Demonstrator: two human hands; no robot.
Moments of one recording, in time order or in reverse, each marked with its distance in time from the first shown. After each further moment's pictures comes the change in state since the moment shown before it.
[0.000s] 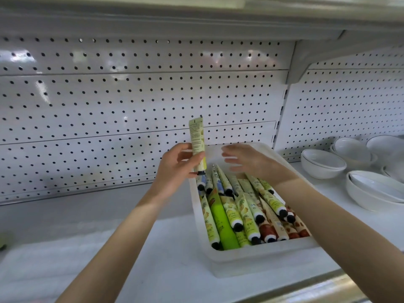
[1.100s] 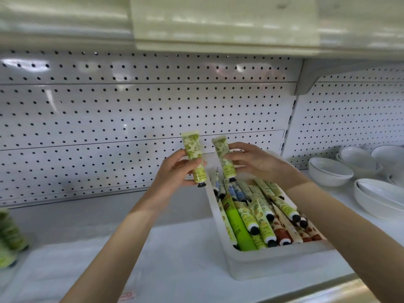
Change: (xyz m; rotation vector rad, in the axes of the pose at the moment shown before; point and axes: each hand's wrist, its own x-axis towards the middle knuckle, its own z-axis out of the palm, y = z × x) left_hand -0.014 0.009 -0.043 -0.099 -0.070 -0.066; right_hand -0.017 -0.031 0.025 0.130 -0.093 -0.094
